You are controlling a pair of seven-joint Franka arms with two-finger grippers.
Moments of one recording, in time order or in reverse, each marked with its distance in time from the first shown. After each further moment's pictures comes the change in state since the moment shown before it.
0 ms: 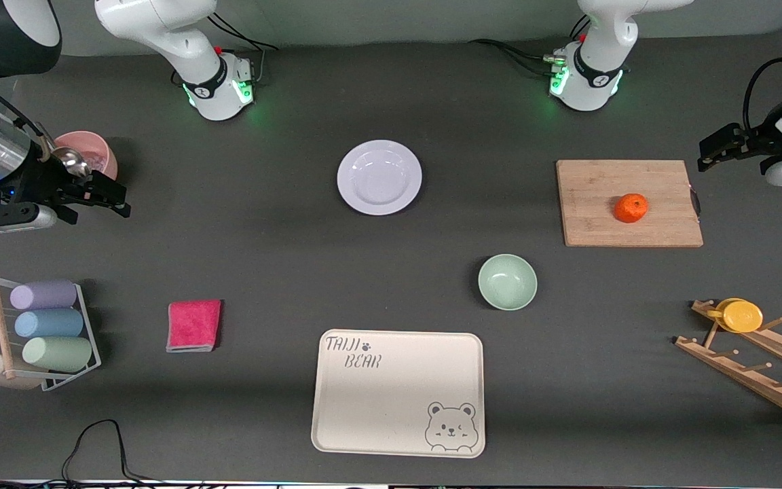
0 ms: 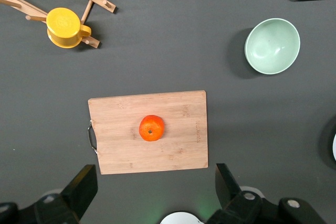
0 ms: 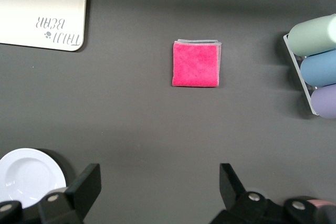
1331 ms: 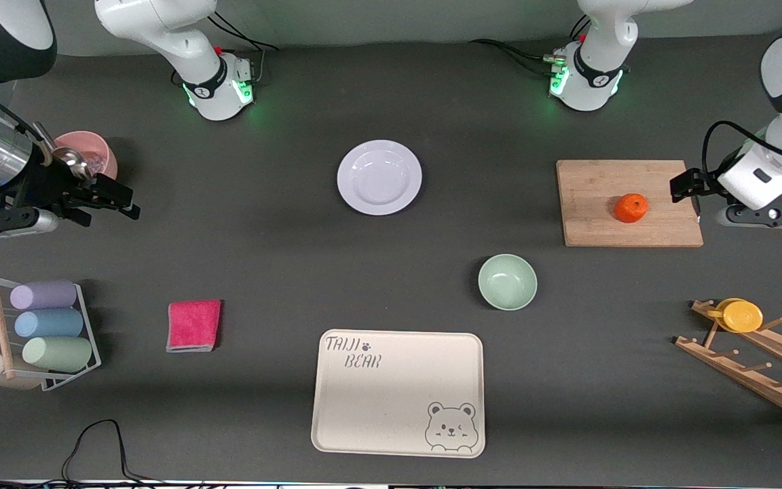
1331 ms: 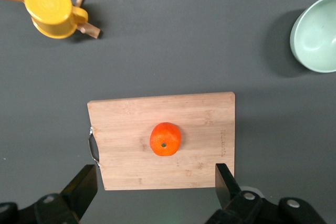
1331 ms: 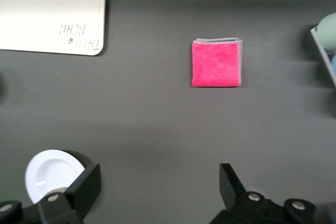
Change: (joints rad) left arm 0.015 0.010 0.007 -0.306 0.061 0.273 0.005; right arm -0.004 0.021 -0.022 -0.011 0.119 0.023 0.000
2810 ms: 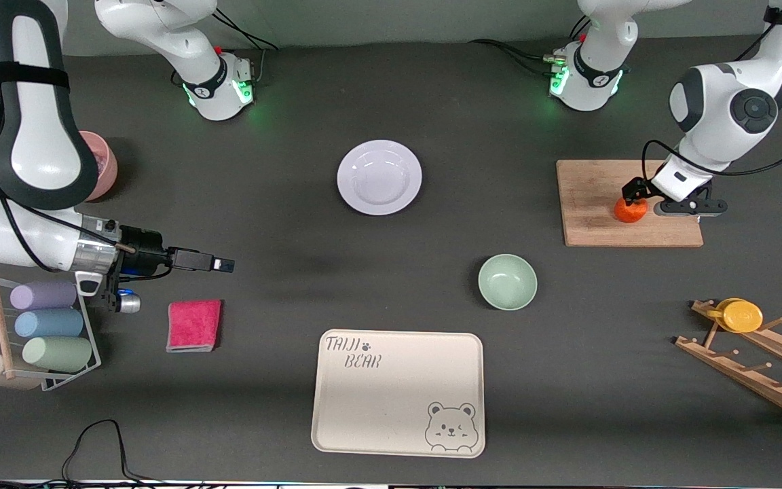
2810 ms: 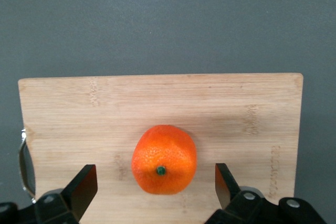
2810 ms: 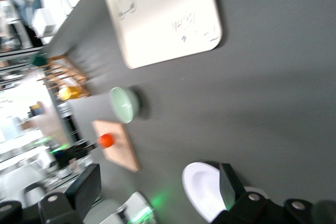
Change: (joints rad) left arm 0.041 -0.023 0.048 -0.656 -0.002 0.776 0.001; right arm -0.009 0.291 -0.014 -0.080 0.845 0.089 -0.115
